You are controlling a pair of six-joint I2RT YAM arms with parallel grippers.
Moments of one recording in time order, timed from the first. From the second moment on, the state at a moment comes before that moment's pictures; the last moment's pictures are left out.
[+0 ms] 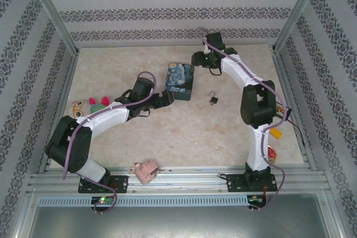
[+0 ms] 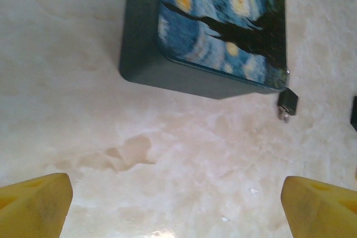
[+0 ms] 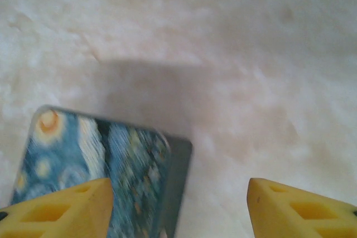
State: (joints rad) left arm -0.50 1.53 0.91 -0.13 0.16 -0.73; right arm 0.28 2.17 1.91 -0.59 -0.15 0.34
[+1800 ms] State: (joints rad) left arm -0.39 1.52 0.95 -0.04 0.01 -0.60; right arm 0.41 1.61 1.16 -0.46 0.14 0.52
